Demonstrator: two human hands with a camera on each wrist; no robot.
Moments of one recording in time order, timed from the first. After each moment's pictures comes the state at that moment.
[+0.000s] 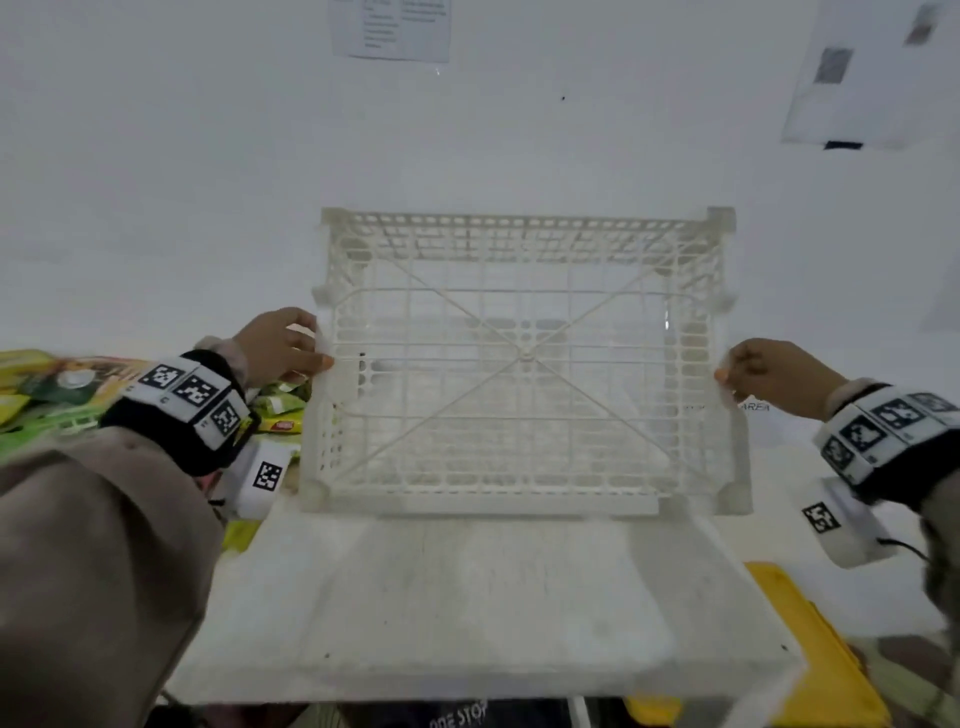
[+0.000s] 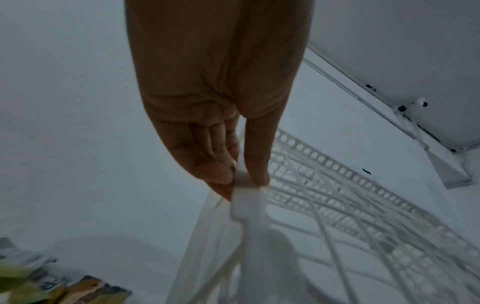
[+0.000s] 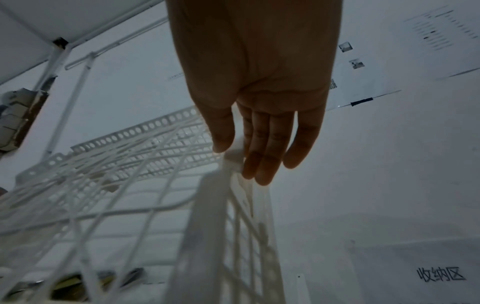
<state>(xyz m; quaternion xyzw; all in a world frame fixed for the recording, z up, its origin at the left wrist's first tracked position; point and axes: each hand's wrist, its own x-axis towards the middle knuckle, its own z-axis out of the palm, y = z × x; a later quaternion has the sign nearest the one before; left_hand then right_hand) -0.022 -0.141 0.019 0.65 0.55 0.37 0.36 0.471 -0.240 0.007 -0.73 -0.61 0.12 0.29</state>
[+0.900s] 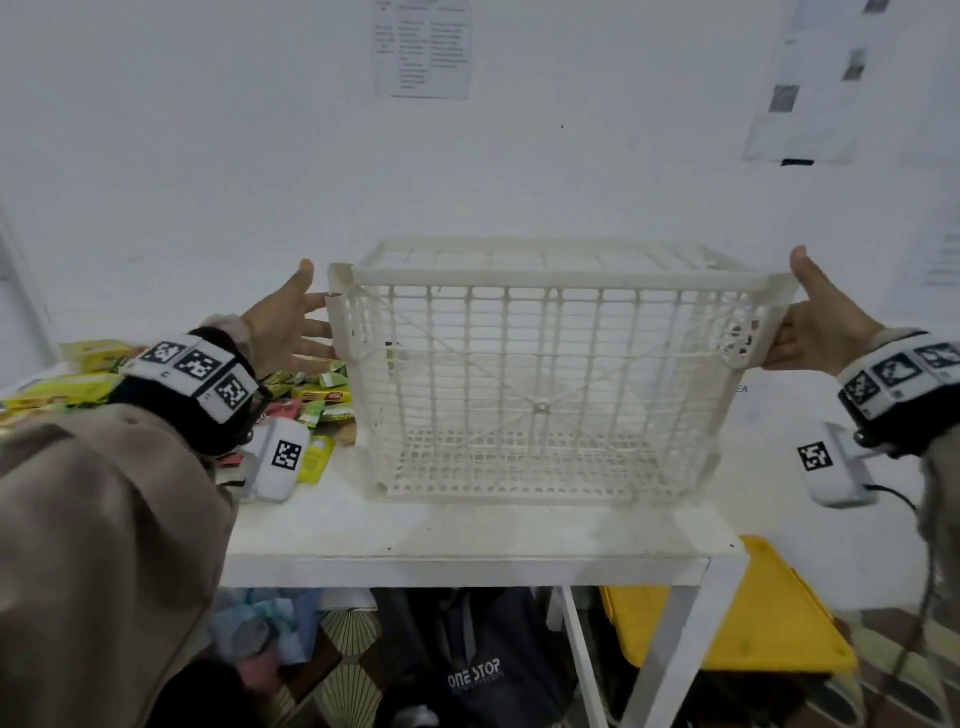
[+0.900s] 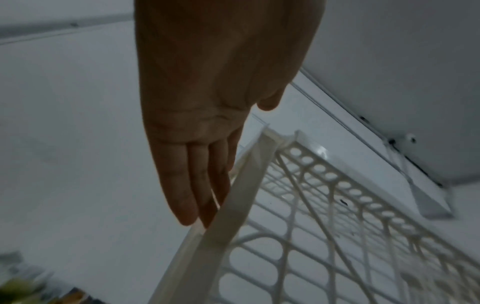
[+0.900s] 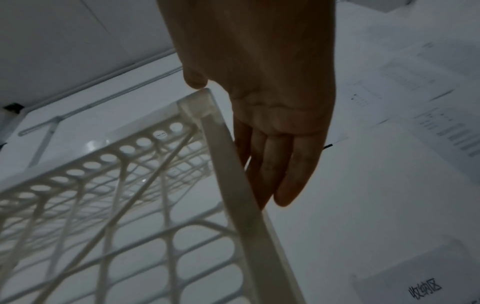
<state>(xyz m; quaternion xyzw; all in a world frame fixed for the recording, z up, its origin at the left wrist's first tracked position) -0.050 -0.274 0.060 0.57 0.51 0.40 0.50 0.426 -0.369 0.069 -0.69 -0.49 0.33 0.43</state>
